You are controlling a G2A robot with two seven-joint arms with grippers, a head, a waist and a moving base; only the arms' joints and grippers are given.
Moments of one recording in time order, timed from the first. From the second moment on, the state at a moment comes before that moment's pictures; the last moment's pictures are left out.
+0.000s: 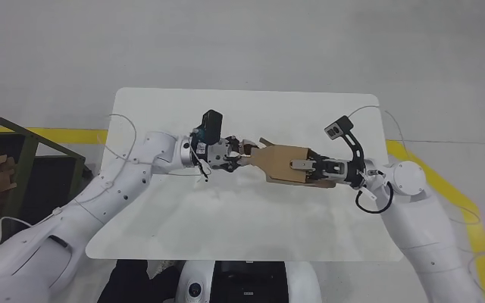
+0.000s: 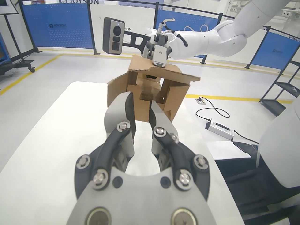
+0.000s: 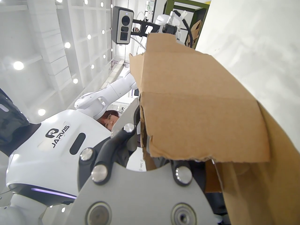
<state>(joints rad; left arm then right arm) 0.77 -0.90 -0.65 -1.38 1.00 -1.00 0.42 -1.17 -1.05 1.24 -1.53 0.60 -0.26 1.25</state>
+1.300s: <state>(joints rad) 0.81 -0.95 -0.75 -1.38 0.88 -1.01 0.20 -1.16 -1.05 1.22 -1.55 0.59 -0.26 1.25</state>
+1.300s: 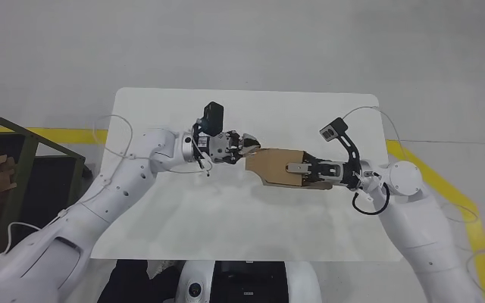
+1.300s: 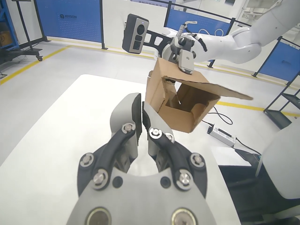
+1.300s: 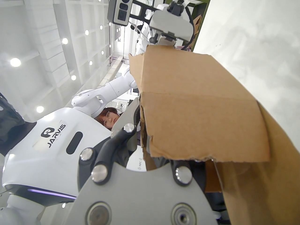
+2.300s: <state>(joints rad) 0.83 -0.95 -0.75 -1.43 0.89 -1.01 0.19 -1.17 -1.05 1.24 -1.54 0.61 -0.27 1.24</state>
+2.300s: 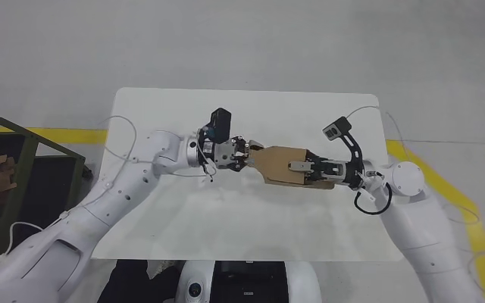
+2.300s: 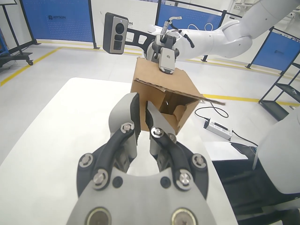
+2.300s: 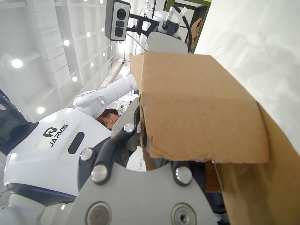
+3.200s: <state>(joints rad) 0.84 -0.93 -0.71 -1.49 0.85 -1.01 0.15 -1.18 -1.04 1.24 -1.55 0.59 -0.27 1.22</state>
